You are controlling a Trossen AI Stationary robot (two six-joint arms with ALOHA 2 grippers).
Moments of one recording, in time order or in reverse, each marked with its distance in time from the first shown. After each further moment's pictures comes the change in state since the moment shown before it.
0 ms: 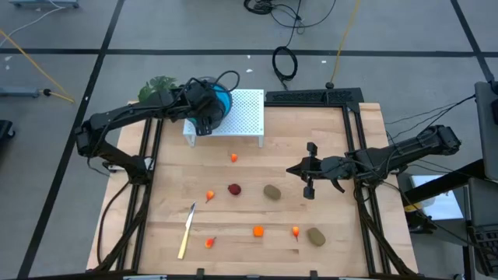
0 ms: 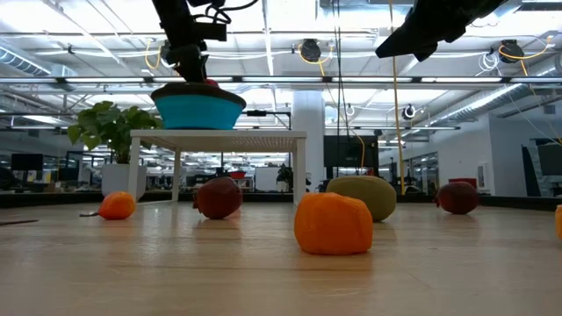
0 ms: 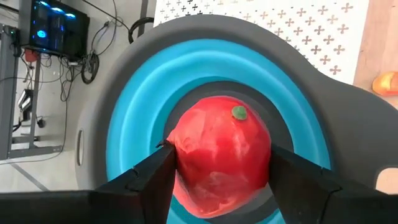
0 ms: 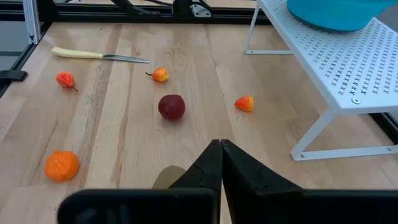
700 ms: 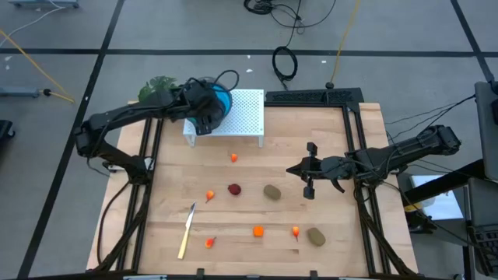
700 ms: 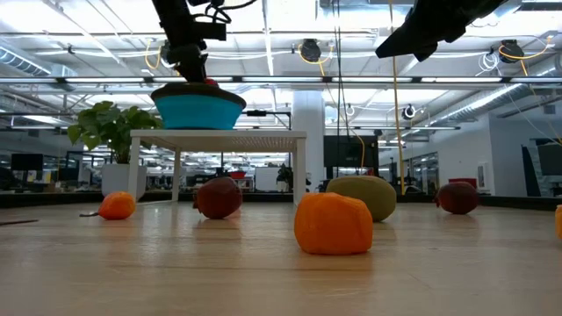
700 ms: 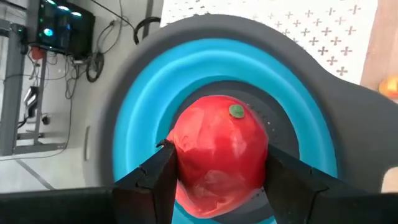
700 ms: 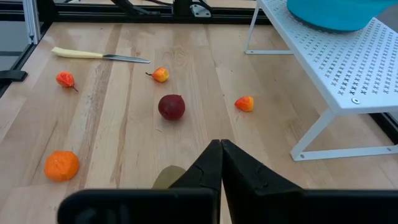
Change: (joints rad) left arm 0.000 -0.002 0.000 0.001 -0.017 -0.006; right arm 0.000 0.000 0.000 0.000 0.000 0.000
